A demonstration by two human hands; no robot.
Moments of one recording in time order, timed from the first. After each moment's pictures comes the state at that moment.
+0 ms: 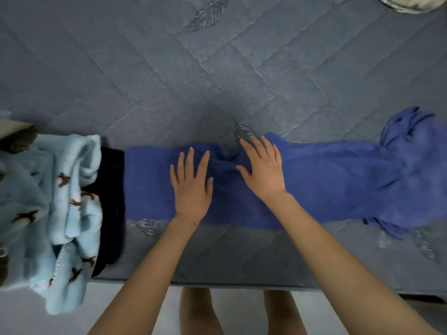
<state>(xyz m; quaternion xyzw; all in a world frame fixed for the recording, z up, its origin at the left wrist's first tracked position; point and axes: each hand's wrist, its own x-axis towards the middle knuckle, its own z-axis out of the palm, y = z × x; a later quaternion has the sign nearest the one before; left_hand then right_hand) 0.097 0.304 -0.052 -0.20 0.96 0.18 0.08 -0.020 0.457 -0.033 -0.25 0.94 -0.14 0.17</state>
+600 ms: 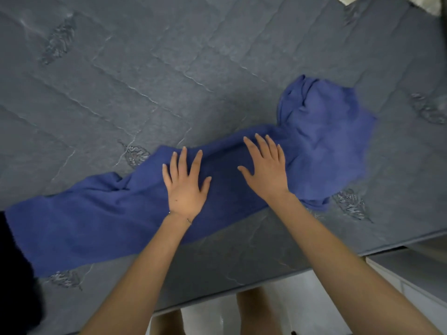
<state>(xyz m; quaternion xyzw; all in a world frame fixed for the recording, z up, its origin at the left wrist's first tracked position) -0.022 0.502 -0.058 -0.08 0.97 0.17 0.12 -0.088 0.698 -0.030 -0.09 0.97 -0.11 0.17</state>
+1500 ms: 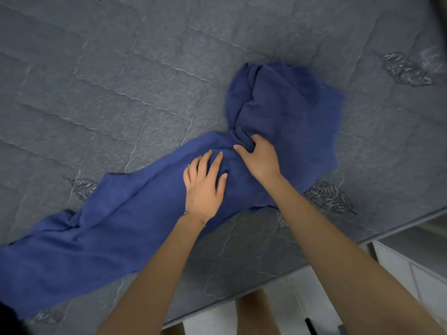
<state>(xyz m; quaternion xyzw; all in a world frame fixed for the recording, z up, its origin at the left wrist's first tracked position) -0.079 0.645 -0.072 0.03 0.96 0.22 0.18 -0.147 0.802 -0.068 0.20 0.87 -0.40 0.22</state>
